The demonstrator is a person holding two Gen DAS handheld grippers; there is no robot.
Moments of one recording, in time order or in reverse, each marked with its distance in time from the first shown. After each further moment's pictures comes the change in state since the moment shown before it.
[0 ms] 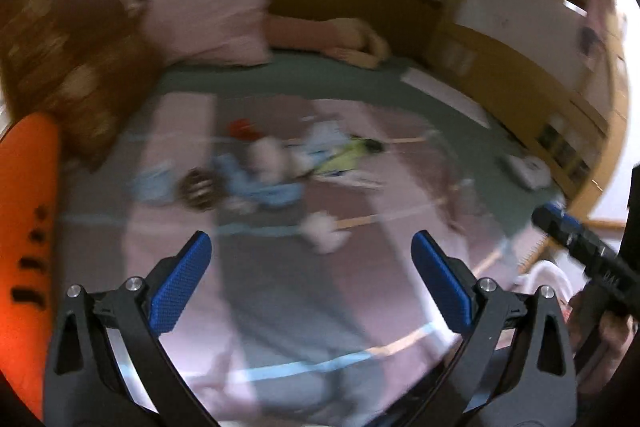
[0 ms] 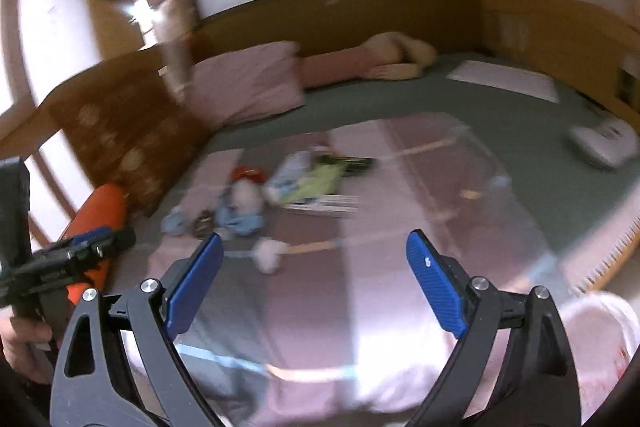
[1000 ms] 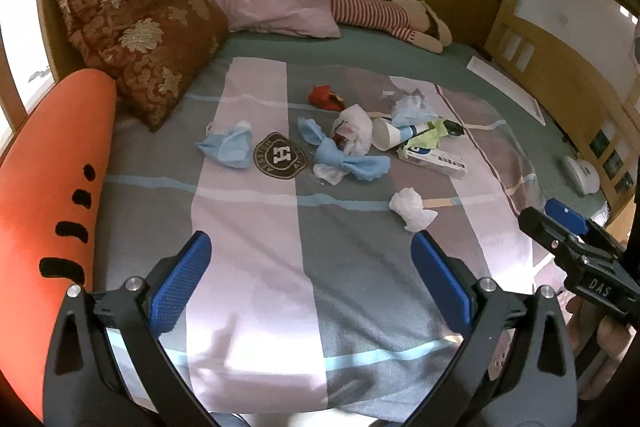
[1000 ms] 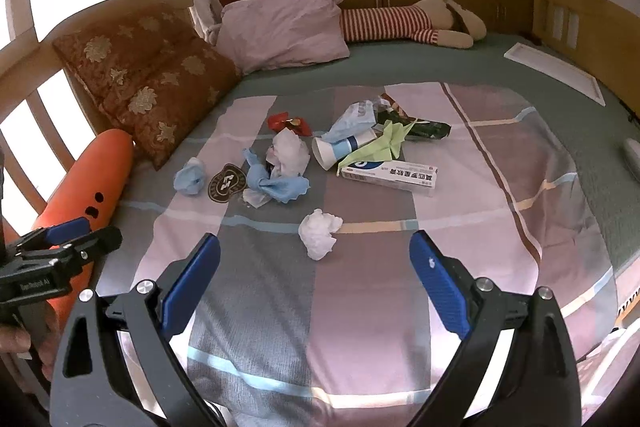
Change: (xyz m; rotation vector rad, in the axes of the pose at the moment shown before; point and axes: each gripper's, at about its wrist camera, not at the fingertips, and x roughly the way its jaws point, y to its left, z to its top) left arm 0.014 0.048 -0.009 -0.054 0.061 0.153; right arm 0.080 0.040 -0.026 -0.052 0.132 0.017
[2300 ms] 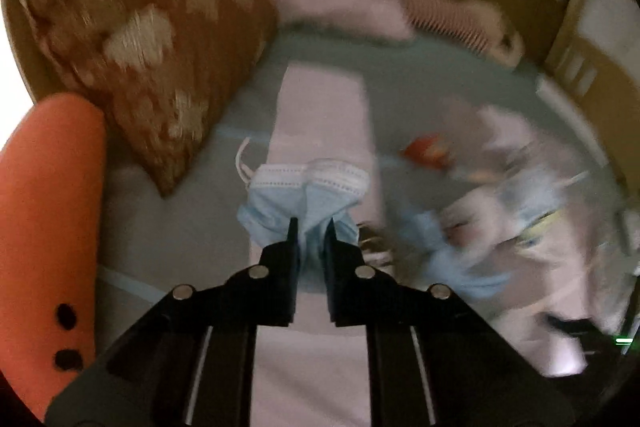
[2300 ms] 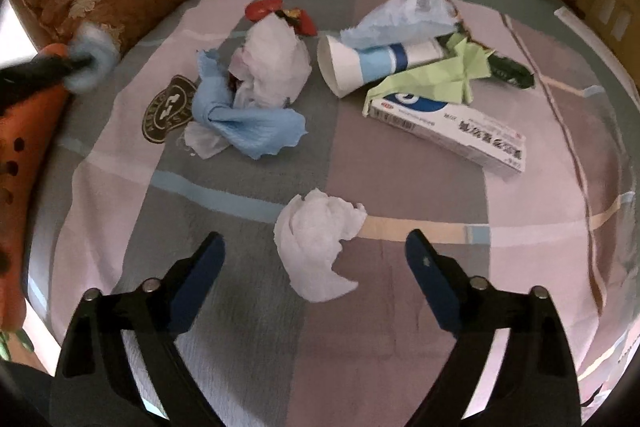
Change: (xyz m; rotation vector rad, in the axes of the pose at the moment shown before) left arm 0.119 0.071 0.109 -0.085 0.010 0.115; right arm 0.182 0.013 0.006 -0.116 0.376 -0.035
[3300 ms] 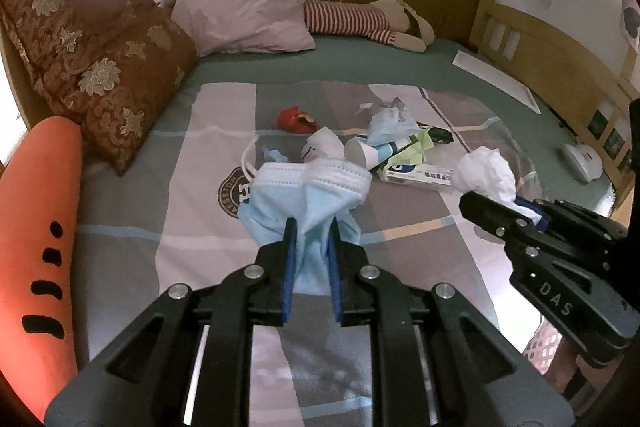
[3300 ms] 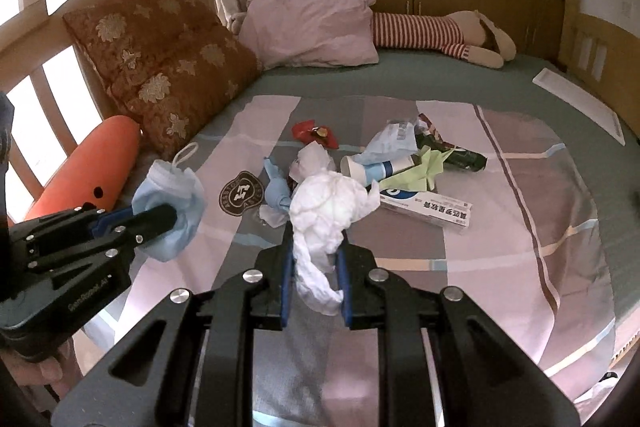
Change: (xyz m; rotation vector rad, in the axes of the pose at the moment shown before) left arm -0.094 -0.095 -0.096 0.184 -0.054 -0.112; right arm -0.144 0.017 -0.028 0.003 -0.365 0.048
